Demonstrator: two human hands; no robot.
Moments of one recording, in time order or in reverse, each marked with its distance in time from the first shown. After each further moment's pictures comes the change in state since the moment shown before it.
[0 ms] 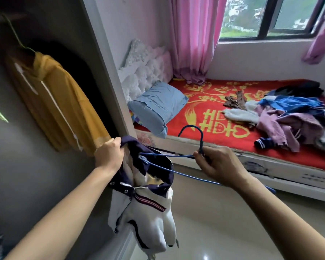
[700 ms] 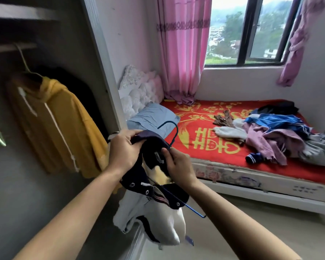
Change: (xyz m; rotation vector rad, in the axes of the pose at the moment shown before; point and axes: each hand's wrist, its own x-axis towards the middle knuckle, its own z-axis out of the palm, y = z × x) left_hand 0.028 0.047 -0.082 -0.820 0.095 0.144; right_hand 0.071 -0.064 0.100 0.294 0.302 0.268
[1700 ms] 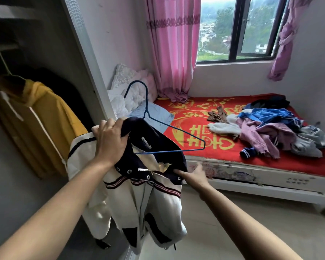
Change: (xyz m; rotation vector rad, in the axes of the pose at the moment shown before) left_hand 0.035 -0.020 0.007 0.627 0.002 0.233; right_hand -0.026 0.085 -0.040 0.010 -0.148 0.838
